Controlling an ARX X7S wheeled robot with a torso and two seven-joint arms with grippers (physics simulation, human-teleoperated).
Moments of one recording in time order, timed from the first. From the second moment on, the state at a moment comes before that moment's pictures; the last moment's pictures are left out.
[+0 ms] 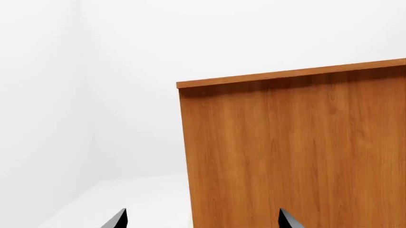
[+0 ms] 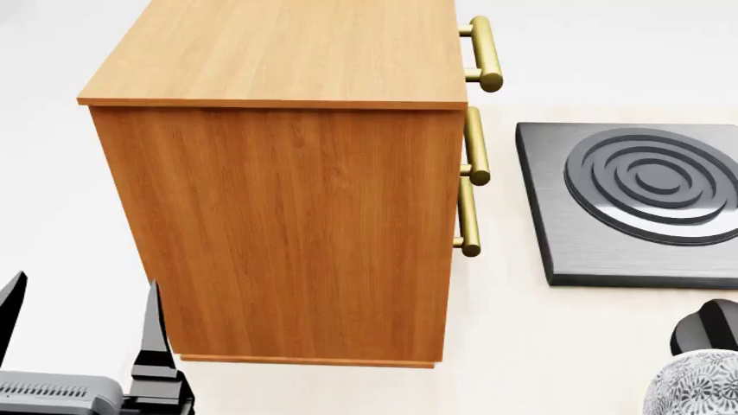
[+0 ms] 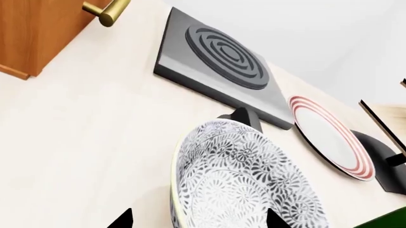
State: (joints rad) left arm -0.13 -0.31 0.34 0.51 -0.15 -0.30 -0.44; right arm -0.18 0.99 -0.17 -0.65 0.71 0.67 0.68
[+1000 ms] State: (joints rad) left arm -0.13 -0.32 0.35 0.49 -0.16 -0.28 -0.45; right arm -0.13 0.96 -0.21 -0.60 0.68 0.66 0.65
